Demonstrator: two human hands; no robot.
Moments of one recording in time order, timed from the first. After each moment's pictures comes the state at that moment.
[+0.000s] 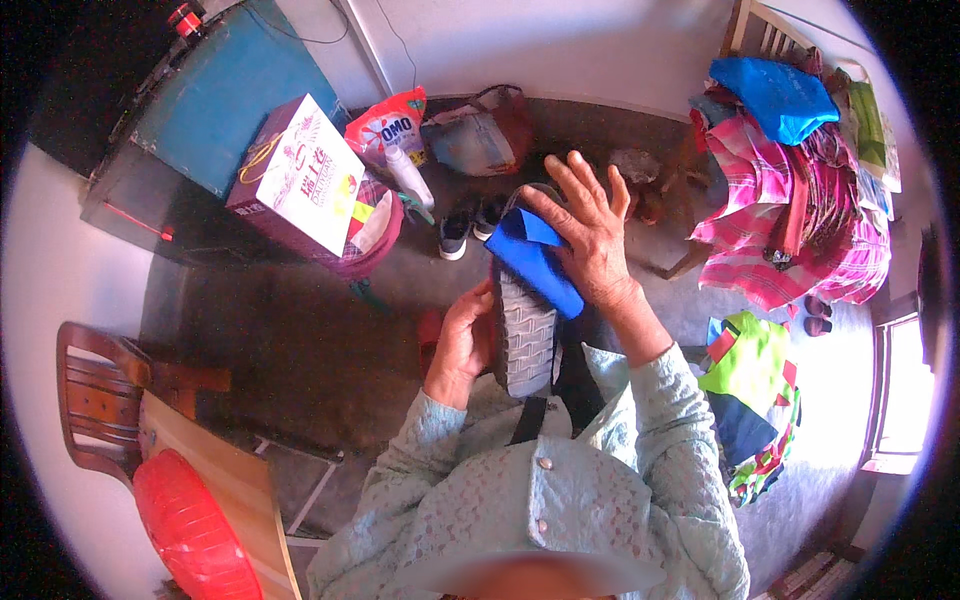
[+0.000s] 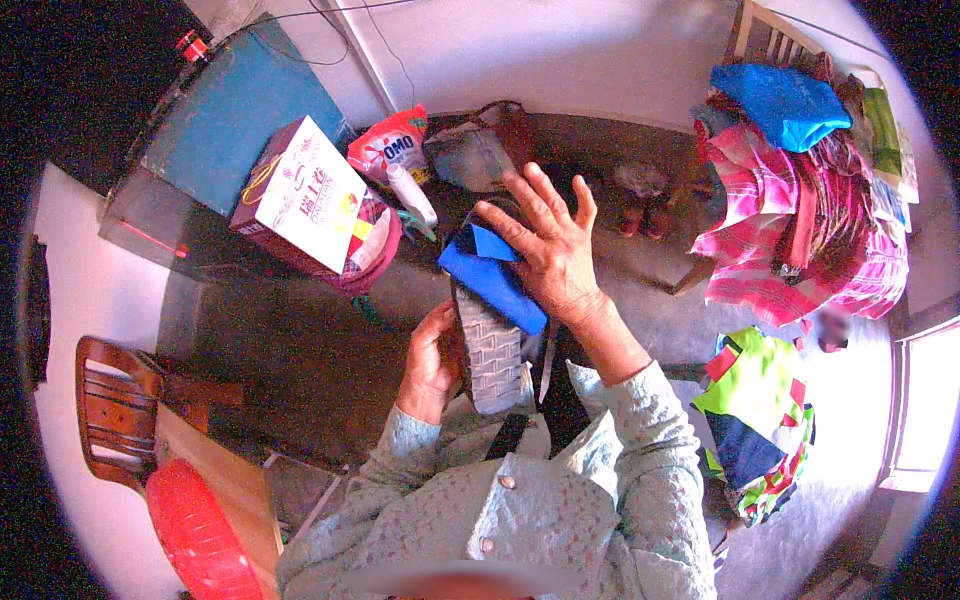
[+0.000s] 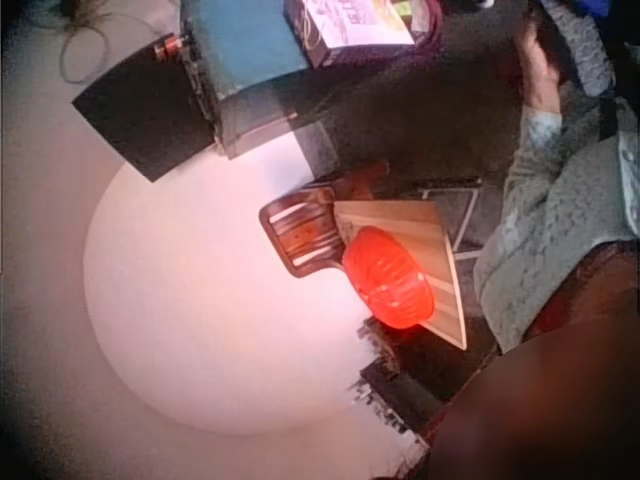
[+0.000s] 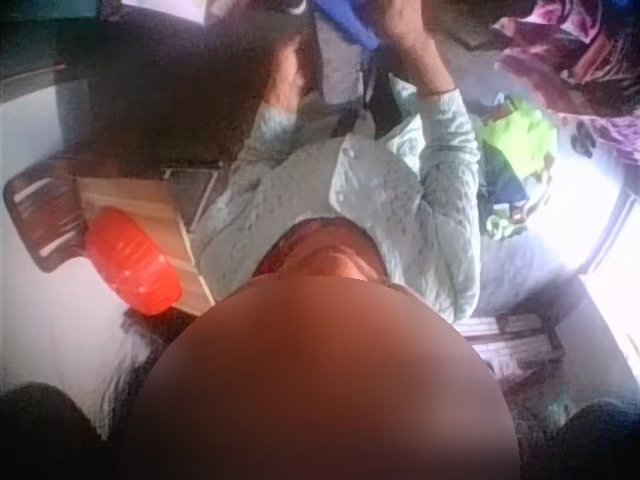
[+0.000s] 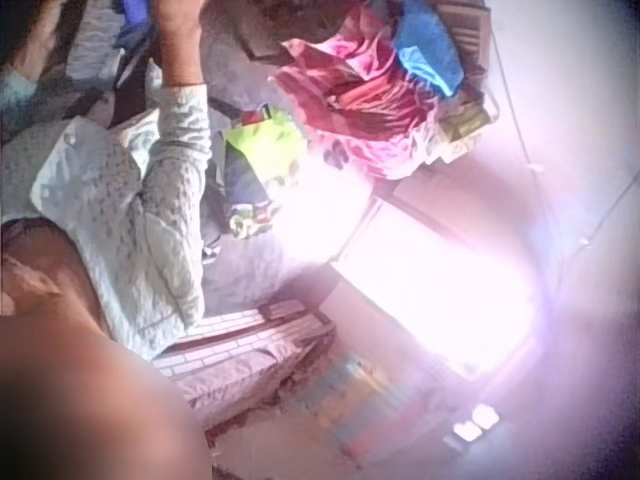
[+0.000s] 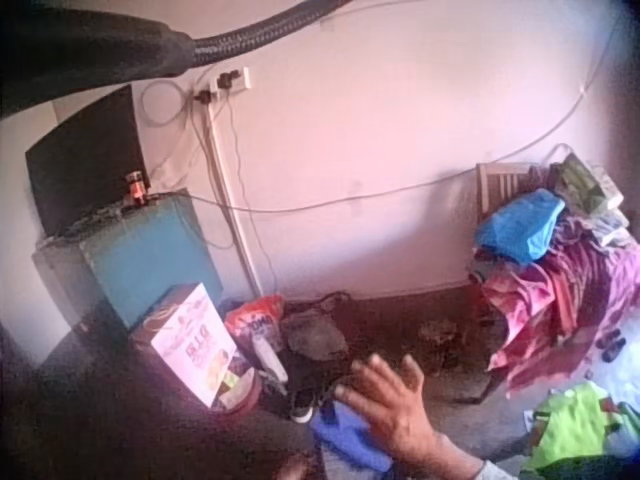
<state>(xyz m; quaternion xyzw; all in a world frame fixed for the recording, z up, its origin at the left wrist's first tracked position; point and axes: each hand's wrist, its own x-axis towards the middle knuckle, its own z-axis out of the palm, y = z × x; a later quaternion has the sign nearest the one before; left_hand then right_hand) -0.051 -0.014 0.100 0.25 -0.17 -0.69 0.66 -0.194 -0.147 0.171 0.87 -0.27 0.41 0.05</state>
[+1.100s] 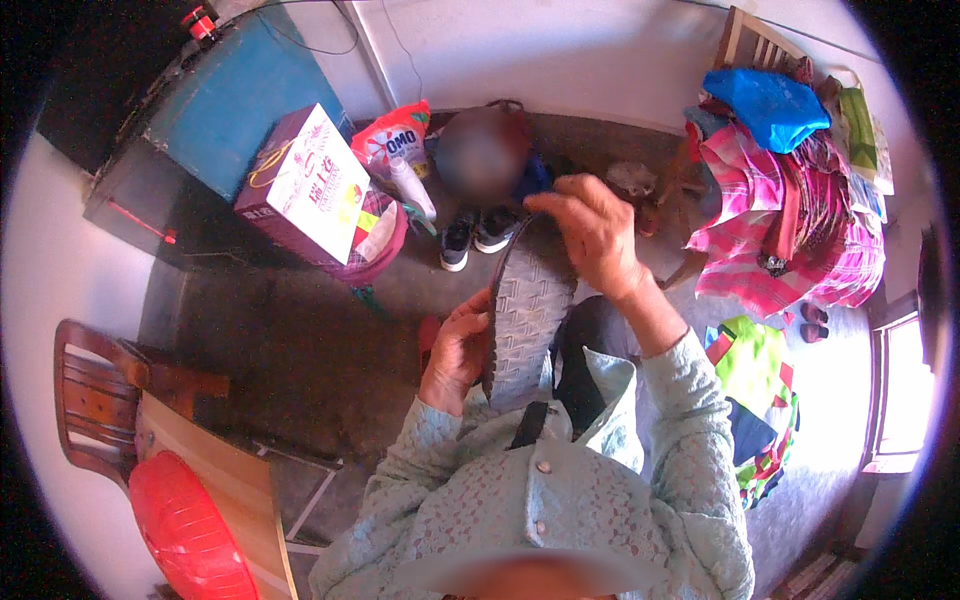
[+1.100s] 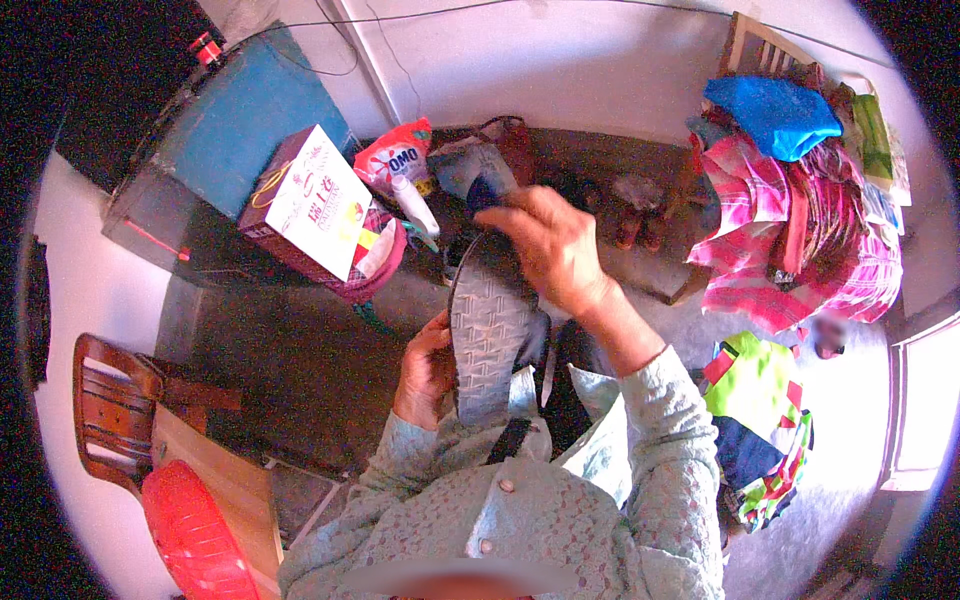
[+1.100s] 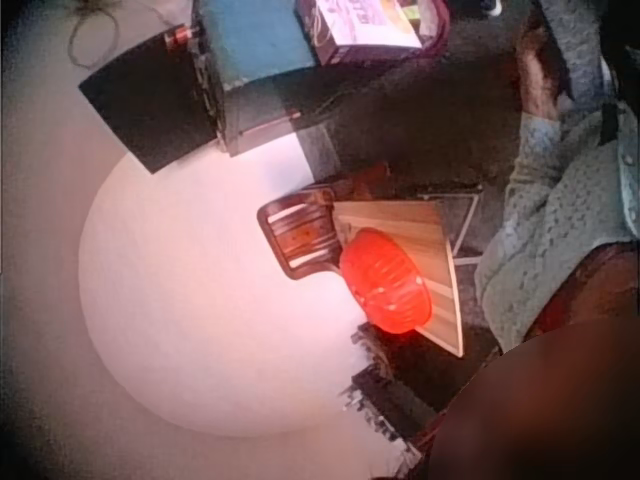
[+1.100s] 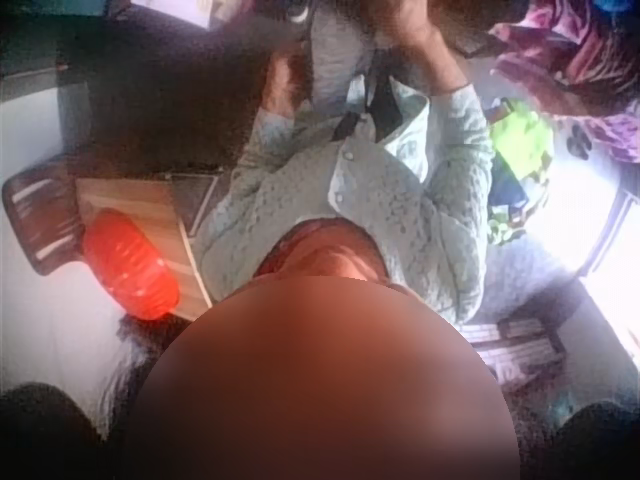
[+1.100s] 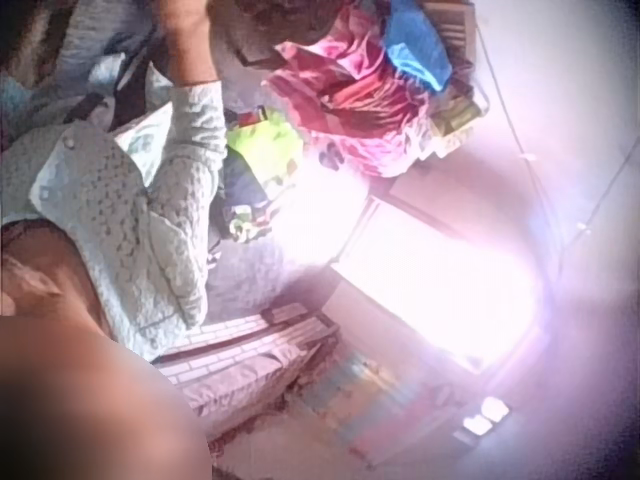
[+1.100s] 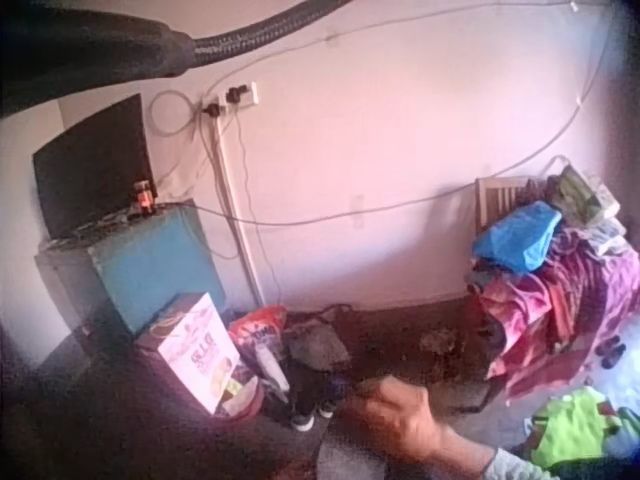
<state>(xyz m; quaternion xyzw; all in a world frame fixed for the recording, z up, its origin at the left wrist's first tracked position) -0.039 0.005 0.103 0.20 -0.17 -0.71 0.65 -0.193 -0.140 0.214 0.86 -0.15 0.49 -0.04</state>
